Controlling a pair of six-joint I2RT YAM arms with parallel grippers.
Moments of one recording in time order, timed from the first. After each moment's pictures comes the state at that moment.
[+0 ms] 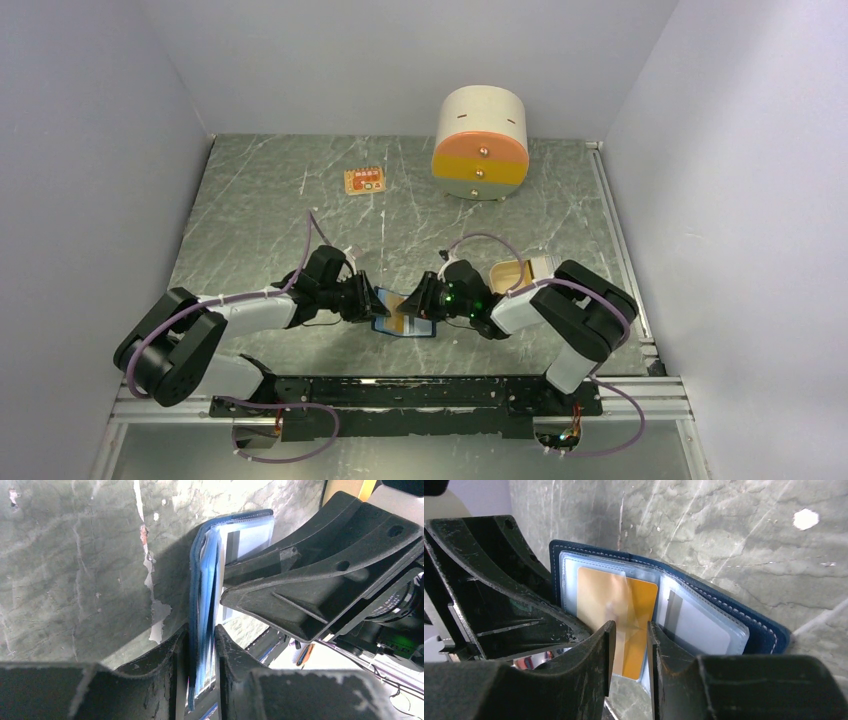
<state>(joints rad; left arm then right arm) -0.61 1.36 0.42 0.14 0.44 -0.93 0.83 1.65 0.42 0.68 -0.24 1.02</state>
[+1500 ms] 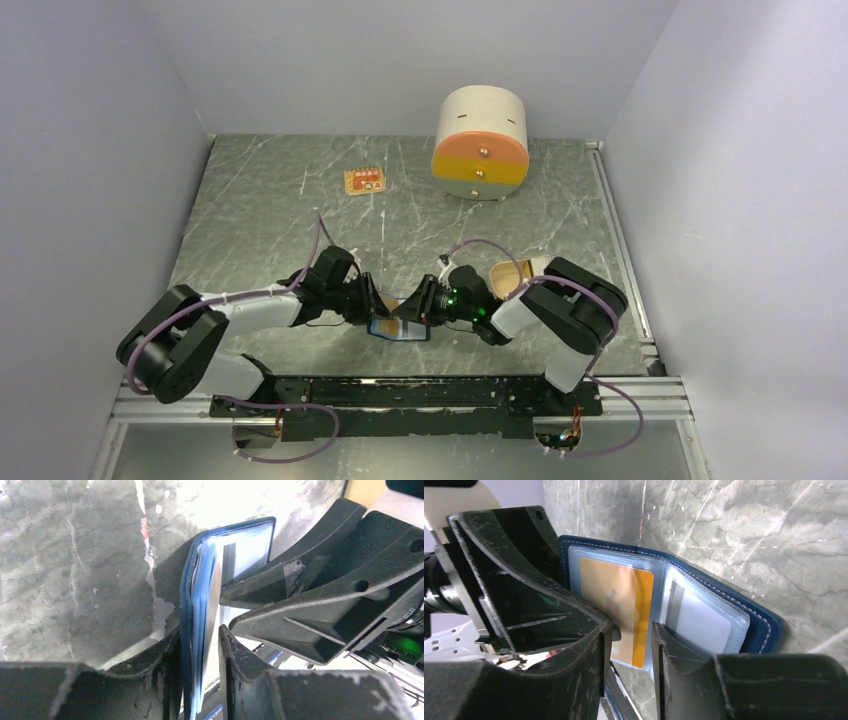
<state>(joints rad) -0.66 1.40 0.46 0.08 0.38 -0.93 0.83 1.75 0.37 0.95 -0.34 1.15</state>
